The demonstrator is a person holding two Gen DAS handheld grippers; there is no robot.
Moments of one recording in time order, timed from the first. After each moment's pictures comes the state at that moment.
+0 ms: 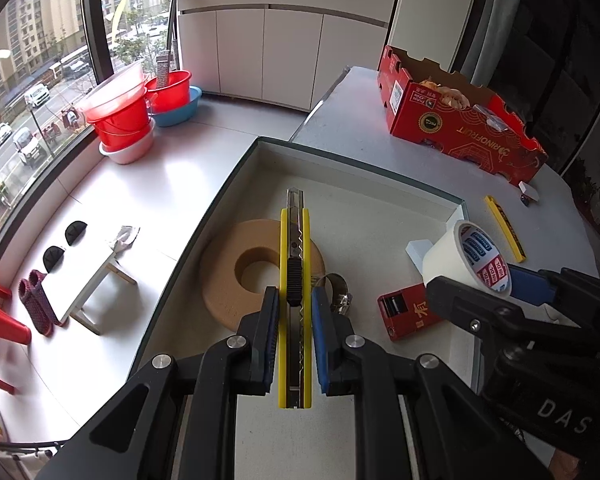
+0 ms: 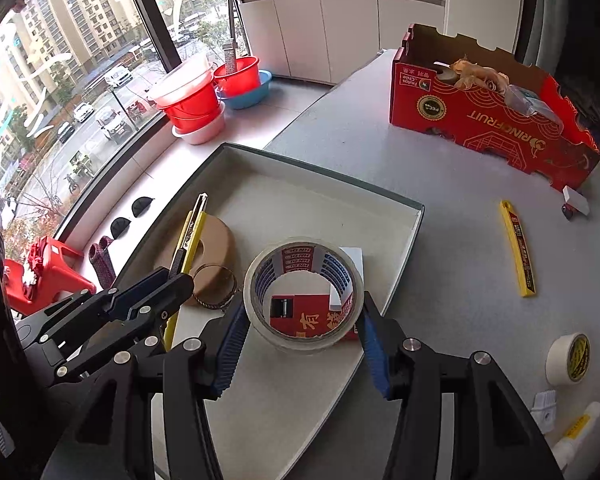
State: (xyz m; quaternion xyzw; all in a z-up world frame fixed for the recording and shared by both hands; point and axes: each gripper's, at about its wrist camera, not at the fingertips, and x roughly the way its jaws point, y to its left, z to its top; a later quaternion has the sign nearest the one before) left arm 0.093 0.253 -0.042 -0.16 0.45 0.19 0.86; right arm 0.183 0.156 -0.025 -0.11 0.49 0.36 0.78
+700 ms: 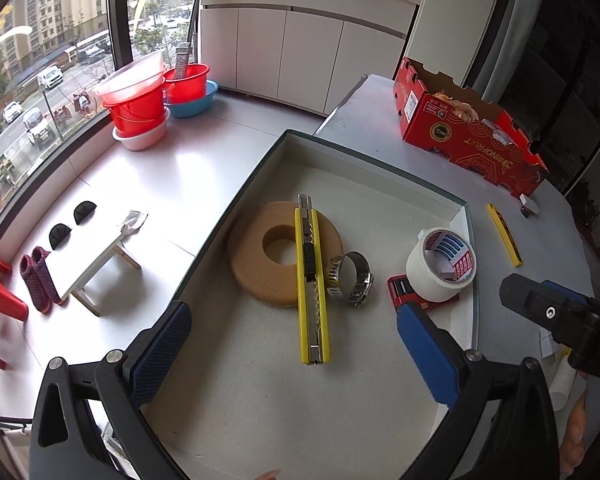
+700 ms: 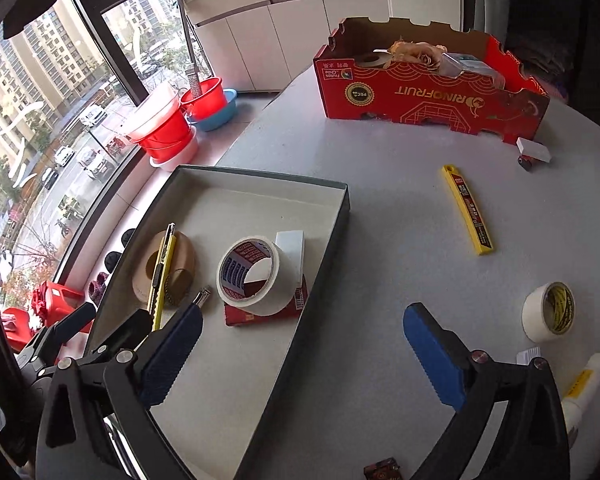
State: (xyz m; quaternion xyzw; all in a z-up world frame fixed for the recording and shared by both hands) left arm 0.064 0.251 -0.038 -0.19 0.44 0.21 0.85; right arm 0.178 0.086 -0.013 -0.05 0.51 0.31 0.80
